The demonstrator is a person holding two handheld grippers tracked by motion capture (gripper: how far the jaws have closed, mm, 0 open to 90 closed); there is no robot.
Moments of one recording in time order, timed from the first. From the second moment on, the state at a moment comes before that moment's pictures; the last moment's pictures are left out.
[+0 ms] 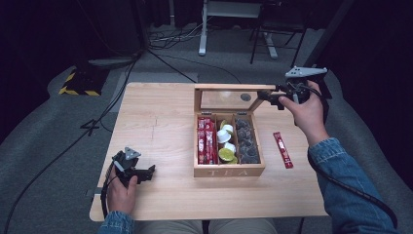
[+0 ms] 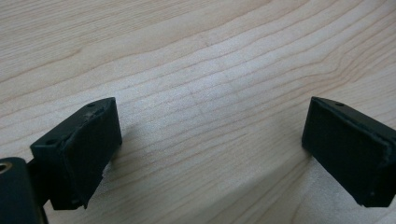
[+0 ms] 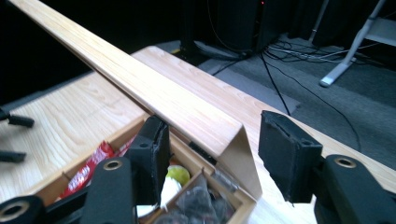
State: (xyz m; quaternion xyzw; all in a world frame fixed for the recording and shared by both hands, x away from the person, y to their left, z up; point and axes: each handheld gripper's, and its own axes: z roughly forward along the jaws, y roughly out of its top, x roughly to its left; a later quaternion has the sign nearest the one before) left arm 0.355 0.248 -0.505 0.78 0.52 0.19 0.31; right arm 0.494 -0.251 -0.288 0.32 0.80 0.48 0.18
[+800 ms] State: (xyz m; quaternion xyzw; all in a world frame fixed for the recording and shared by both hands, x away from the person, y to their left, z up) left arm 0.355 0.248 -0.505 0.78 0.52 0.19 0.31; right arm 0.442 -0.249 -0.308 0.28 0.84 0.42 0.19
